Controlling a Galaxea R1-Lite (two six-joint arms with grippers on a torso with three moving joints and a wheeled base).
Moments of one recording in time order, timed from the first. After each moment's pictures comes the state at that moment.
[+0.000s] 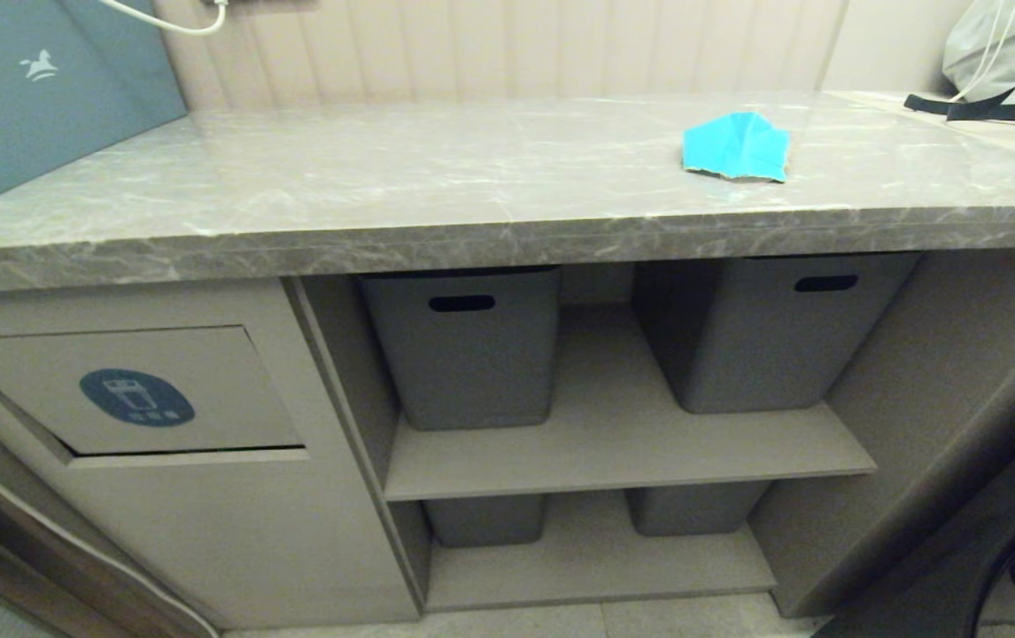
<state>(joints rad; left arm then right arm) -0.01 0.00 -0.01 0.02 0.00 0.02 0.00 0.00 0.00 0.00 0.00 -0.01</state>
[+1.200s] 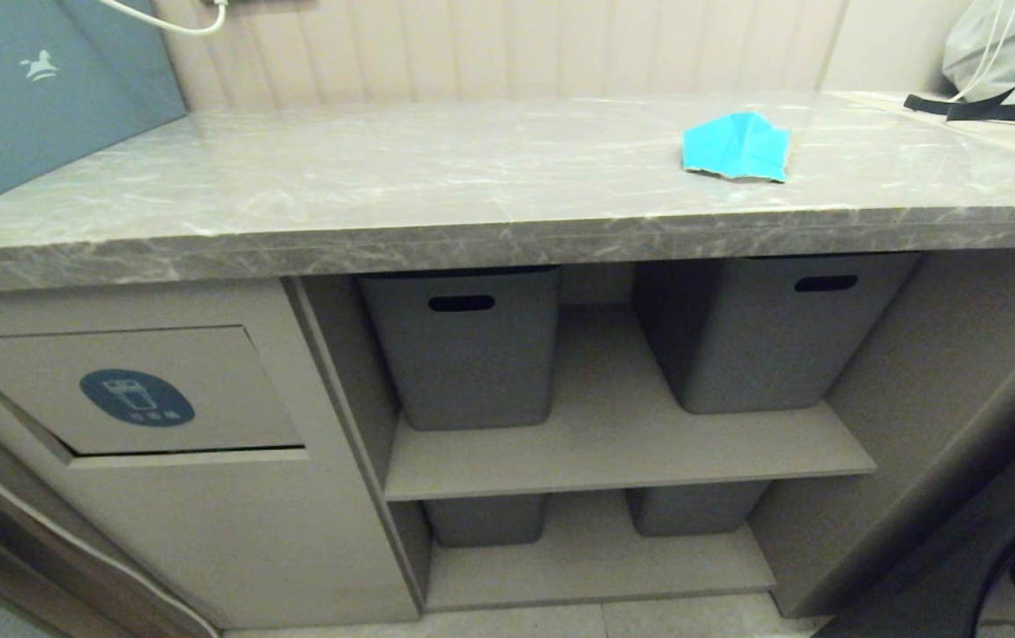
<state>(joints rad) -0.01 0.00 -0.01 0.02 0.00 0.02 0.00 0.03 -0.02 0.03 0.04 -0.11</state>
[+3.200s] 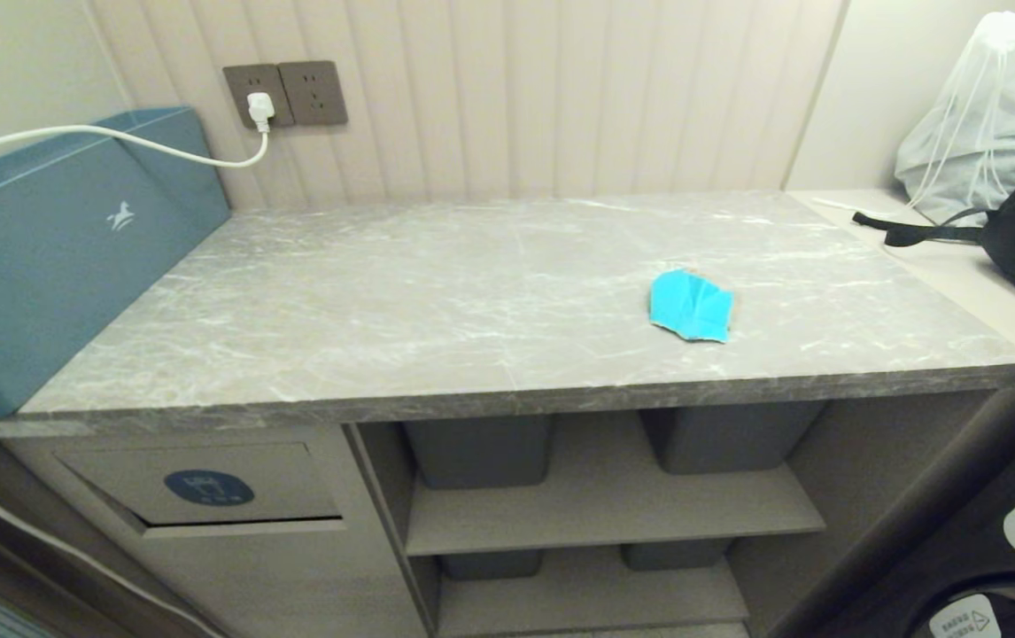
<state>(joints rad) -0.01 0.00 -0.01 0.02 0.00 0.02 0.00 0.00 0.00 0.01 0.04 -0.11</state>
